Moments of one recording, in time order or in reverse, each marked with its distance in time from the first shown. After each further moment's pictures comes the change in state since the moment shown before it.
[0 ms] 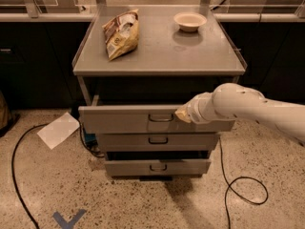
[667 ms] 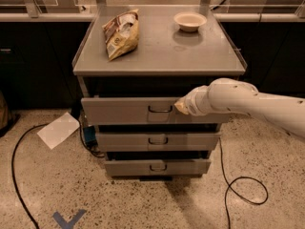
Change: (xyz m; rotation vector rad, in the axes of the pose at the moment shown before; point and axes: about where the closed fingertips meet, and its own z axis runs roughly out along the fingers) arm -0.016 -0.029 0.019 0.055 -0.019 0.014
